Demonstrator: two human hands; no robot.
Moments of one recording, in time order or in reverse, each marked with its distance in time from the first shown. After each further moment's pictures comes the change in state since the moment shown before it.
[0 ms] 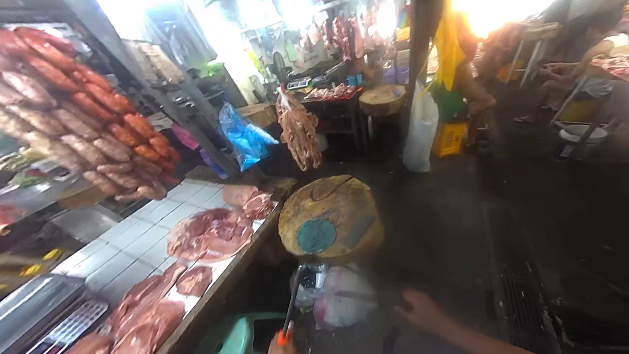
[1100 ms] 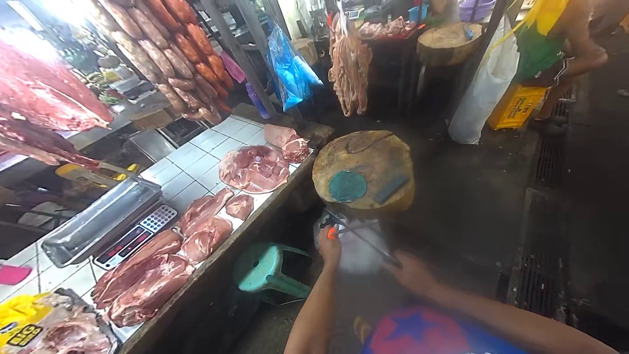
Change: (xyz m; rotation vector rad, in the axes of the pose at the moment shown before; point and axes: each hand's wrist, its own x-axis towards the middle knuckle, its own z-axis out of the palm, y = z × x) left_hand 0.068 0.075 0.068 -0.421 0.123 0.249; right_hand 0.006 -0.137 -0.004 0.189 -0.210 0.010
